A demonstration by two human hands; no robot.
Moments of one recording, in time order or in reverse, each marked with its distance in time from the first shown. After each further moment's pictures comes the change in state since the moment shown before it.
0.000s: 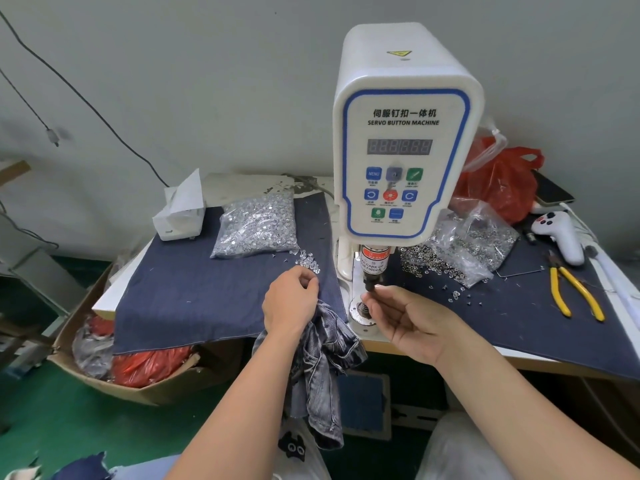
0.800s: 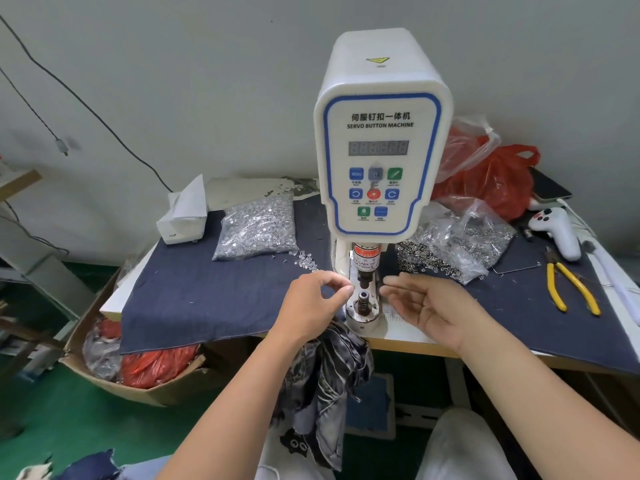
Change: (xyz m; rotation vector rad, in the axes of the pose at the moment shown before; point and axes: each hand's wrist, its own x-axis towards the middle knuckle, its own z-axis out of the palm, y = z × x) left_hand -0.042 0.036 -0.029 -0.242 -0.258 0.345; right_hand -0.002 -0.032 -0.028 -0.195 -0.007 -0.155
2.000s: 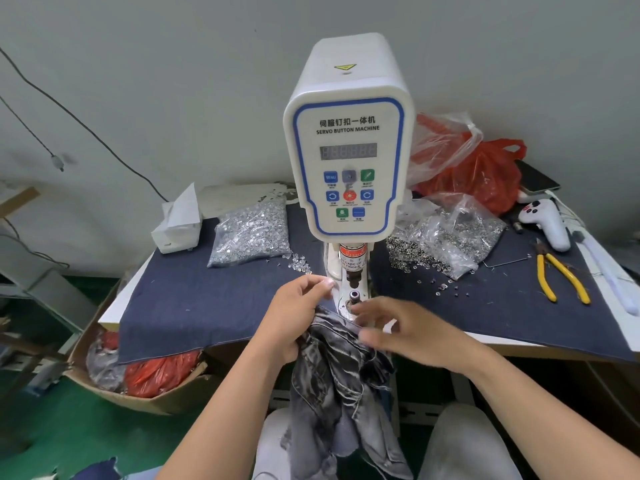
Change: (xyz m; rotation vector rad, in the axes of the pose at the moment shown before) left_hand -0.017 0.018 -0.009 -0.462 -0.028 -0.375; right_hand -0.020 0.025 -0.015 -1.213 -0.357 -0.408
